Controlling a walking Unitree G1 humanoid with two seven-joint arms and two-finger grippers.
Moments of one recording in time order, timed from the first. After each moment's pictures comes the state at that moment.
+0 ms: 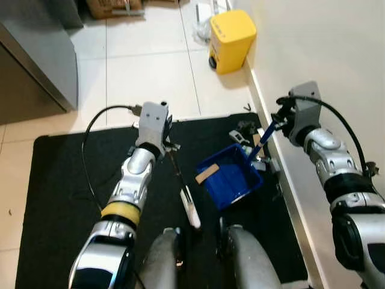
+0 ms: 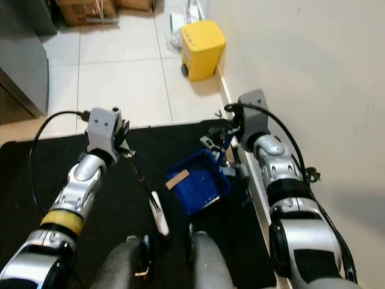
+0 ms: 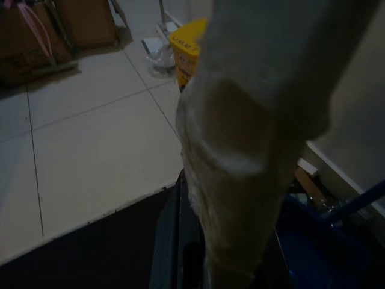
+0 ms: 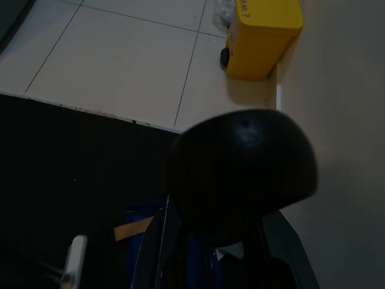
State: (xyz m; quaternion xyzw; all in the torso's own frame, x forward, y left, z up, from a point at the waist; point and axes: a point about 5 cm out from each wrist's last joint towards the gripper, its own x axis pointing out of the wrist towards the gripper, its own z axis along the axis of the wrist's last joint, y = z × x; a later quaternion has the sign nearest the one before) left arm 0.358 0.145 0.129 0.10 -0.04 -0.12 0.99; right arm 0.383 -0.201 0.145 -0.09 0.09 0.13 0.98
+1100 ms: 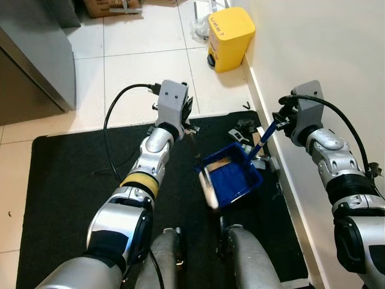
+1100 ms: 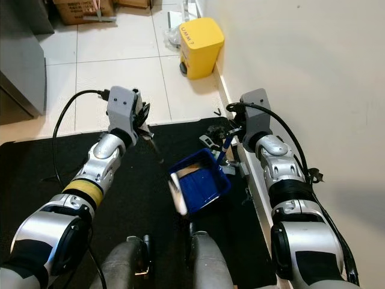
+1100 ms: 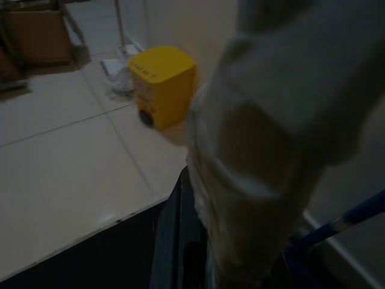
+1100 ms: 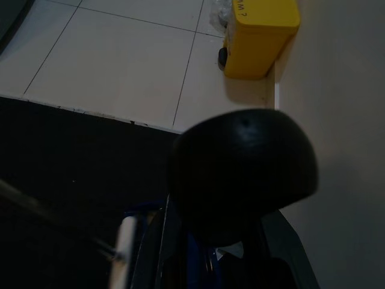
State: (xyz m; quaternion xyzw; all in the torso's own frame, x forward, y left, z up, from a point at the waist) left arm 0.383 0.099 0.155 0.03 -0.07 -0.19 0.98; right arm 0.381 -0.205 0.147 -0.09 0.08 0.13 0.98
